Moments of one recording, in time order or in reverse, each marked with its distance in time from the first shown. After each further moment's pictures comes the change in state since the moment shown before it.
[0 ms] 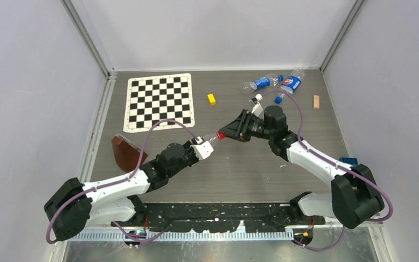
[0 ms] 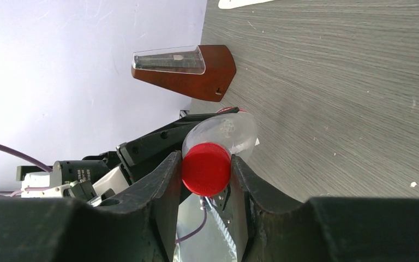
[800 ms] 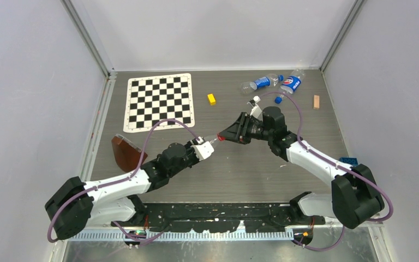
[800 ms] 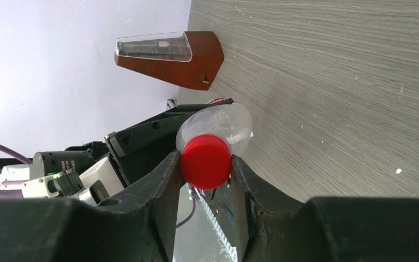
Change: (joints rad) left arm 0.000 0.019 0.002 -0.013 0.018 -0.017; right arm 0.001 0.000 0.004 -0.075 -0.006 -0.067
